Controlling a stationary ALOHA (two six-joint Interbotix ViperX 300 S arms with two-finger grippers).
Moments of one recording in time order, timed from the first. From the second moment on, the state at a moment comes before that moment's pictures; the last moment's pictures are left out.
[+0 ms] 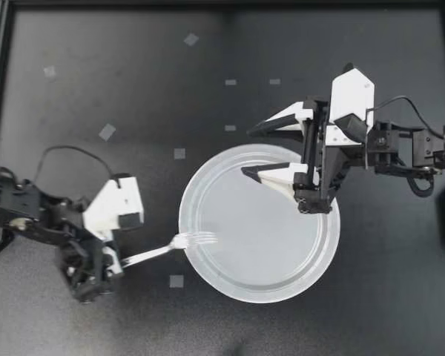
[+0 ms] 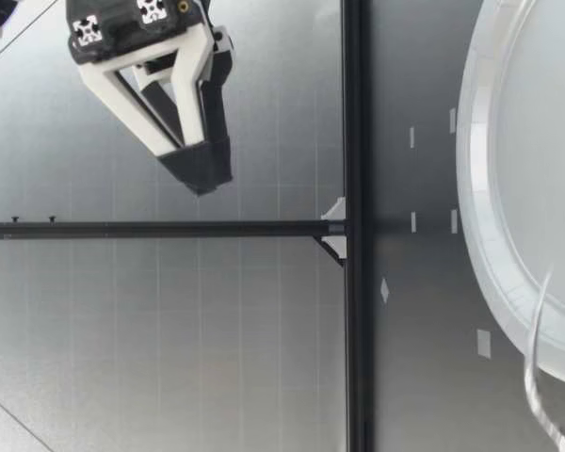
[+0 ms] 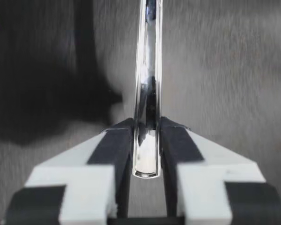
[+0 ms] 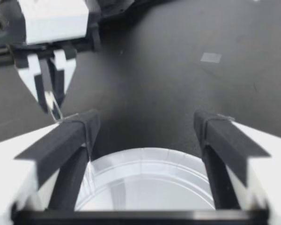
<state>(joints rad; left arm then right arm) -0.16 -0.15 0.95 -0.49 0.41 -0.12 -0.11 -0.20 0.87 0.05 -0.38 0.16</state>
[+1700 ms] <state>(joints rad) -0.15 -0.20 0.79 -0.34 0.40 -0.05 -0.10 -0.29 0.88 -0.02 -0.43 0.20</state>
